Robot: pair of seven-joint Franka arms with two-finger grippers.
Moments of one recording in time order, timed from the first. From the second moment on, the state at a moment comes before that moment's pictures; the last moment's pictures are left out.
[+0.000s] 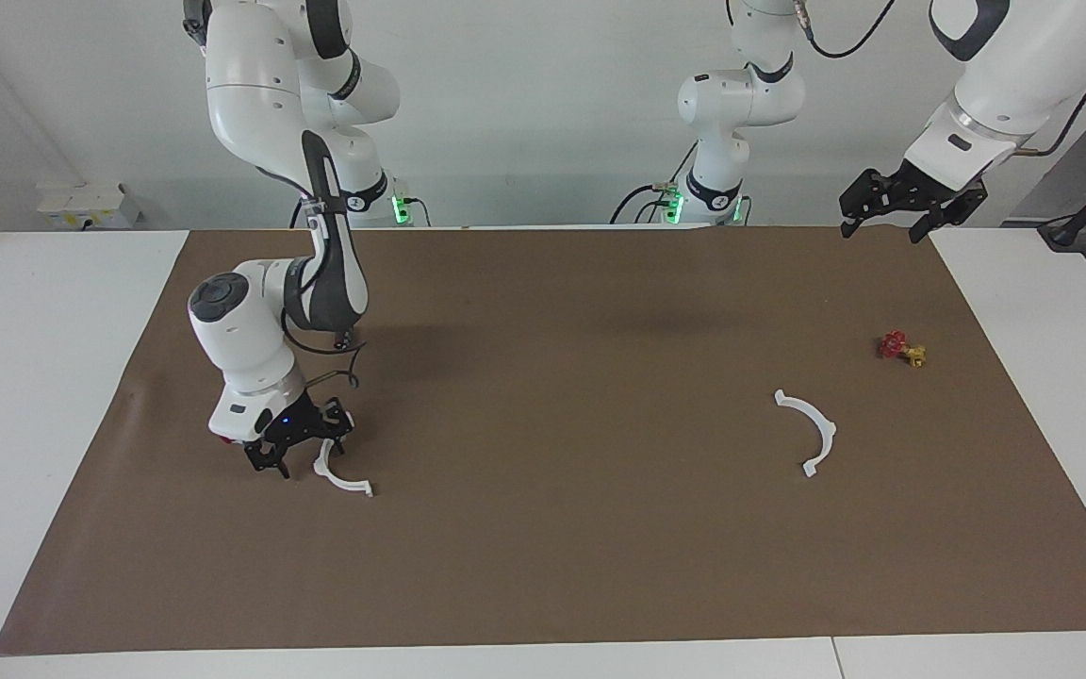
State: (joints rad) left arm -0.01 0.00 -0.01 -1.52 -0.02 1.40 0.13; right arm 0.10 0.44 -0.09 -1.93 0.18 2.56 -0.58
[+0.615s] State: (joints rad) left arm -0.01 0.00 -0.01 -1.52 -0.02 1.40 0.13; right arm 0.13 0.44 -0.09 -1.91 0.18 2.56 -0.57
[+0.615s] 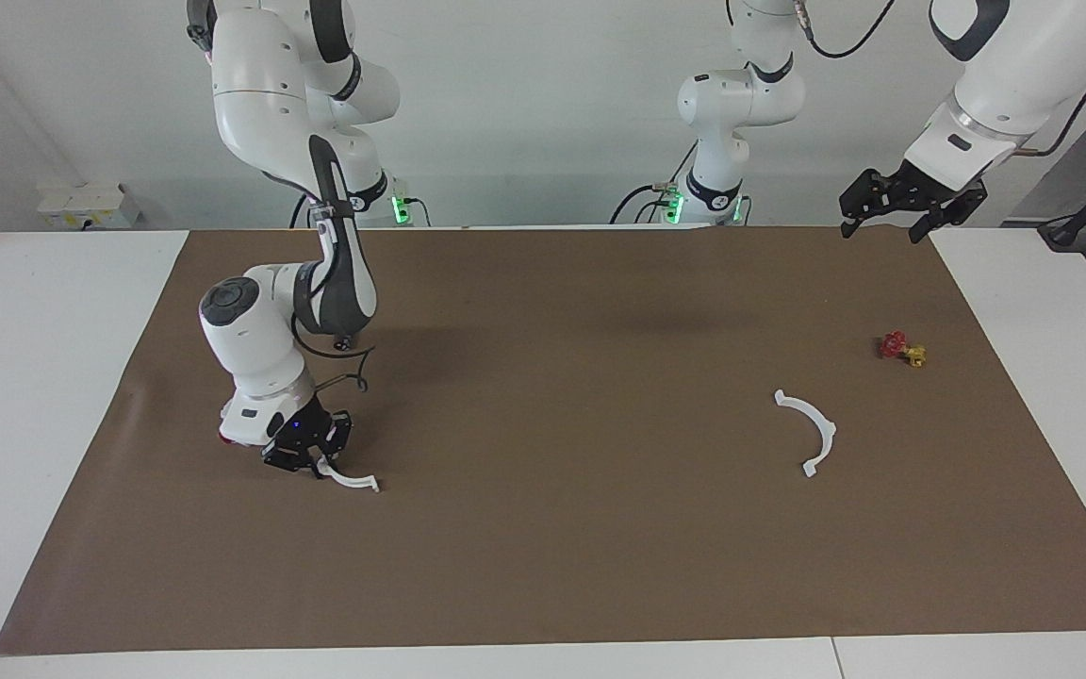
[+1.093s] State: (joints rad) left arm -0.01 0.00 -0.01 -1.52 -0.02 1.40 0.13; right arm 0.29 0.31 -0.09 -1.87 0.10 2.36 -0.02
